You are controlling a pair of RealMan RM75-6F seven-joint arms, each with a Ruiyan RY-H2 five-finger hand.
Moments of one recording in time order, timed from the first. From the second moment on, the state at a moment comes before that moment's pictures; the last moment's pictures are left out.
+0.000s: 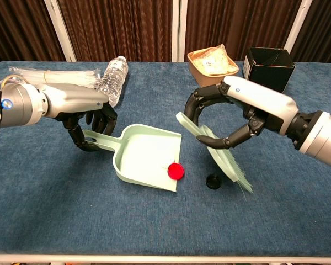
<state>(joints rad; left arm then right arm) -0.96 -1.47 0.00 -1.65 0.78 0.82 0.54 0.71 -1.69 -0.08 -1.20 -1.67 1.24 0.64</state>
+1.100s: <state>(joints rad) -0.99 -1.48 0.00 -1.66 0.73 0.82 0.53 0.81 -2.12 0.14 -0.87 -1.64 1.29 0.77</state>
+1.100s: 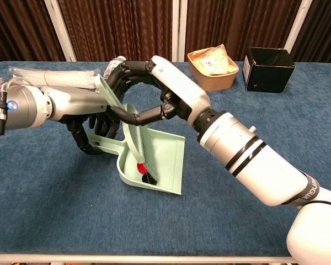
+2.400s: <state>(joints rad) -0.61 -1.30 -0.04 -1.64 1.01 1.25 0.18 0.68 -1.41 -0.02 -1.31 -1.44 0.92 -0.05</state>
